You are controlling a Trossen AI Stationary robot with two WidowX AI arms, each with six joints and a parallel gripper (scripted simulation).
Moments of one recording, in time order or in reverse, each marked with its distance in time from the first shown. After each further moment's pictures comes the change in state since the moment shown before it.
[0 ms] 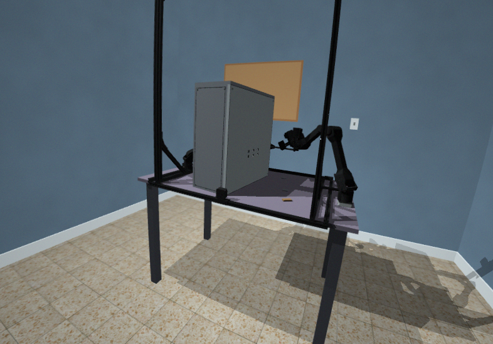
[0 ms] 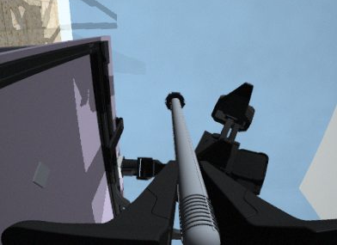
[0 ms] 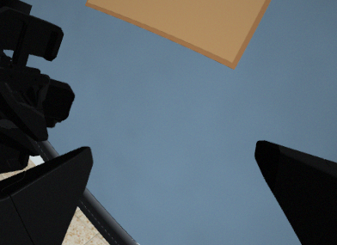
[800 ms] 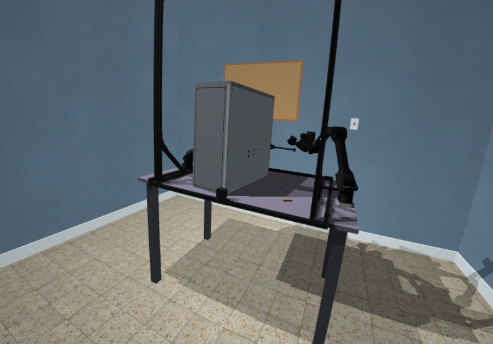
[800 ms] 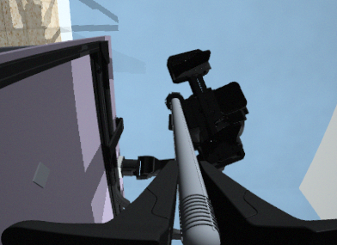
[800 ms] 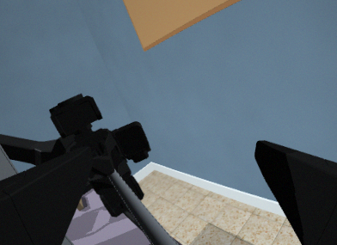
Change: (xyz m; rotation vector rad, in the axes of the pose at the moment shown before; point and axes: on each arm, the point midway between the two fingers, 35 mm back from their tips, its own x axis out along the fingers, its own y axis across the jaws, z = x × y) left arm 0.000 0.000 0.000 0.000 0.000 0.000; right arm 0.008 -0.028 -0.036 0.837 -0.032 0.430
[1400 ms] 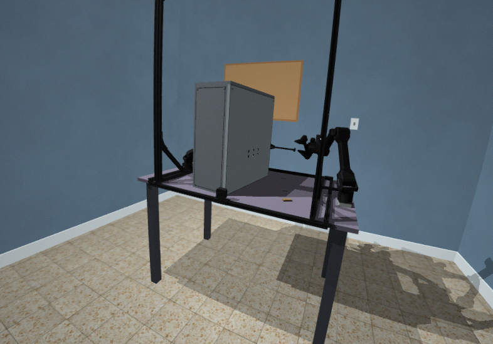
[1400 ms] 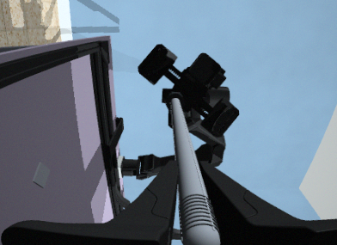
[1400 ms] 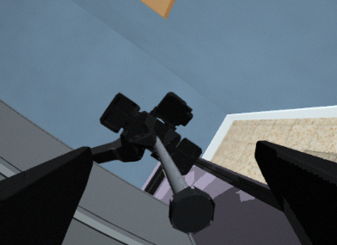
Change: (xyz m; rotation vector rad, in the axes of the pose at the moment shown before) left arm 0.000 0.000 0.000 0.000 0.000 0.000; right arm -0.034 -0.029 -0.009 0.560 0.174 0.211
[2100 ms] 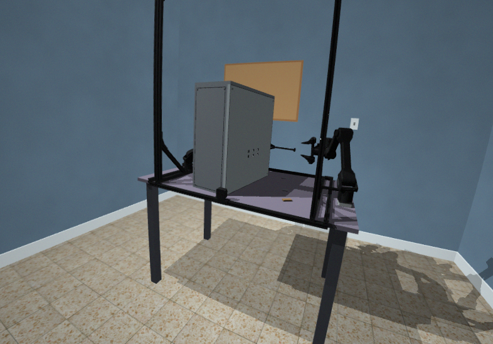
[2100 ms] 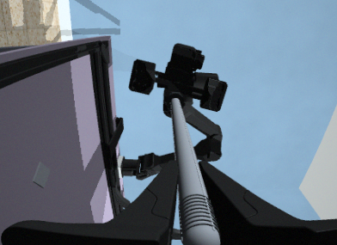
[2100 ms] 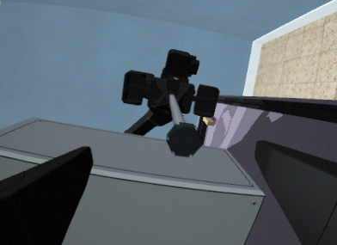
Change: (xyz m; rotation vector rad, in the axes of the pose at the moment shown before) left arm 0.000 0.000 0.000 0.000 0.000 0.000; right arm -0.045 -0.016 -0.006 0.455 0.203 0.079
